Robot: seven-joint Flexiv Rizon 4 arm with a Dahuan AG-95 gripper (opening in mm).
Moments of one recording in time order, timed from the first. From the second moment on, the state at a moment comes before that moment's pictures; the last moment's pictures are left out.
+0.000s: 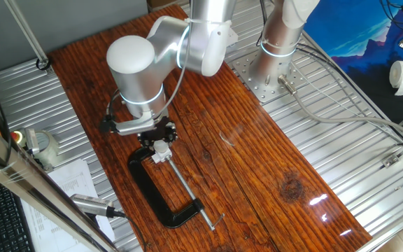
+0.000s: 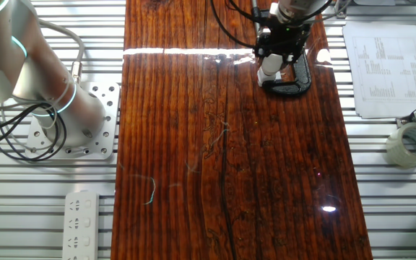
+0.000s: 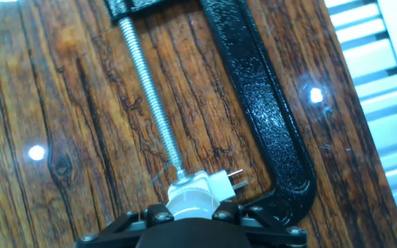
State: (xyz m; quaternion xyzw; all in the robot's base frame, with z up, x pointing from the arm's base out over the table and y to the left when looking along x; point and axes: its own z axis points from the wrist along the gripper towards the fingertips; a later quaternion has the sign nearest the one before) arm 0.526 0.128 0.076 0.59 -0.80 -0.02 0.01
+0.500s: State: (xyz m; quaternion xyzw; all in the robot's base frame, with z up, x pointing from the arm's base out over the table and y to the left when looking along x) arm 0.526 0.128 0.076 0.57 -0.82 -0.02 0.01
